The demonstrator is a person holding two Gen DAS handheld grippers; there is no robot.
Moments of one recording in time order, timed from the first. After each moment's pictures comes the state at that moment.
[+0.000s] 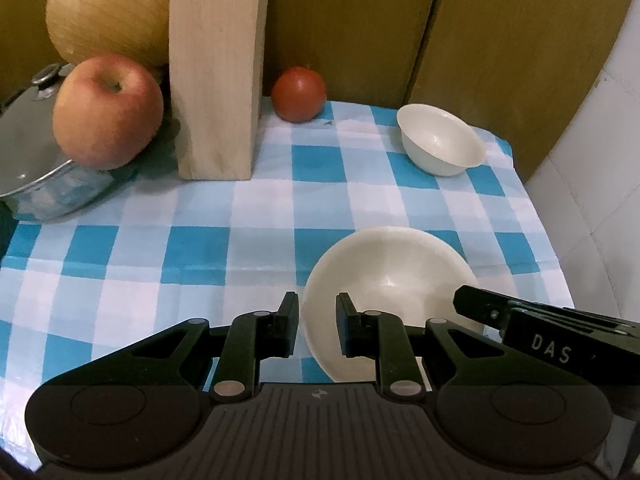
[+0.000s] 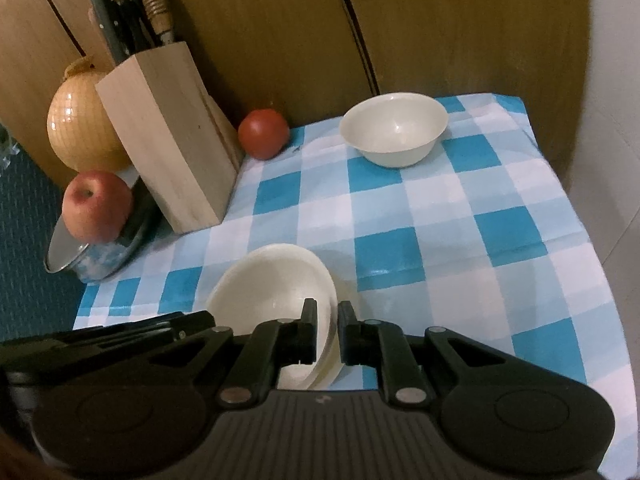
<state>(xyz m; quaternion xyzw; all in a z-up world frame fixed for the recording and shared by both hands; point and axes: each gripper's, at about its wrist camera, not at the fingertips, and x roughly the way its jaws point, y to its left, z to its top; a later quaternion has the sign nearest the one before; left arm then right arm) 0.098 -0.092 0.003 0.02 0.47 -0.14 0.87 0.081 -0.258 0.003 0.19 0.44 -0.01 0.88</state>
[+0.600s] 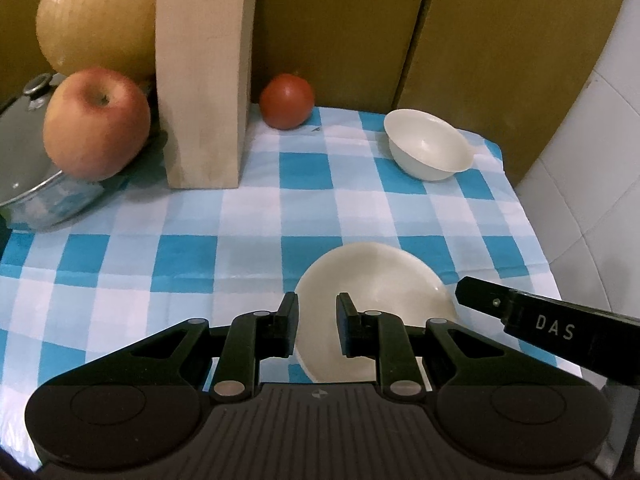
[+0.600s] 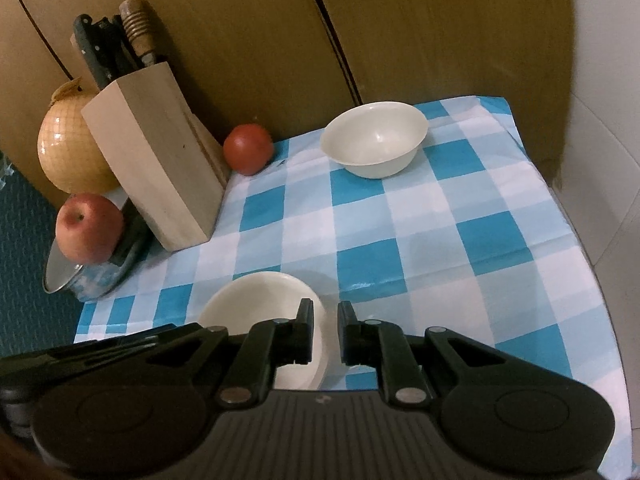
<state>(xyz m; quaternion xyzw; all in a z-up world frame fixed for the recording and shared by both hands) 0.098 -0.097 0.003 0.02 0.47 -0.16 0.87 0.084 -0.276 0.007 0.21 0.43 -0.02 0.88</state>
